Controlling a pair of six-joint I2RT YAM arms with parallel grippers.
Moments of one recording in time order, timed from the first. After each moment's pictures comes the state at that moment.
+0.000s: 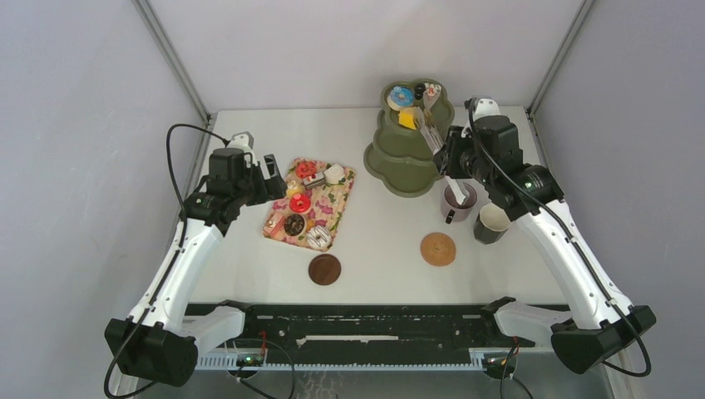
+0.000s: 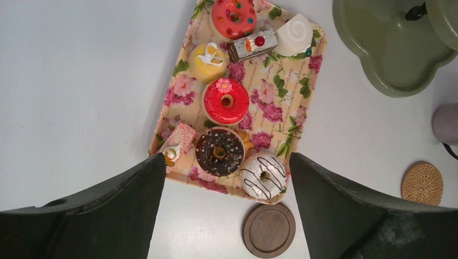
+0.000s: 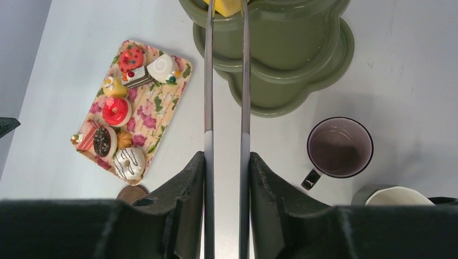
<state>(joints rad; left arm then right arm) -0.20 1.06 1.03 -0.62 -0.03 -0.33 0.42 1.15 1.40 -0.77 0.10 0.35</state>
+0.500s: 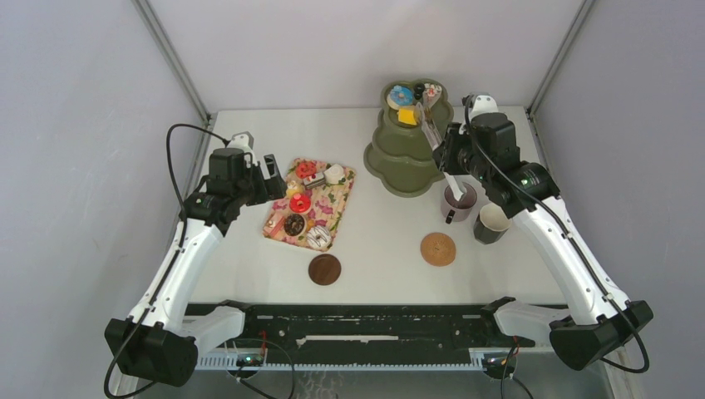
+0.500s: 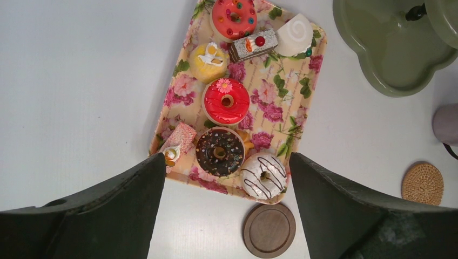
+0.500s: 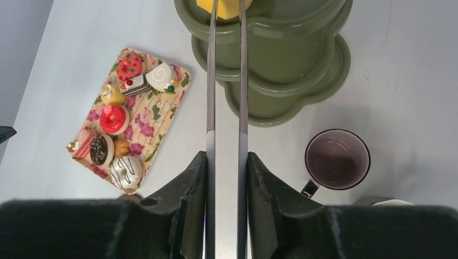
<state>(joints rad) -0.20 1.06 1.03 -0.62 -0.03 -0.33 0.42 1.18 1.40 -0.73 0.10 0.34</state>
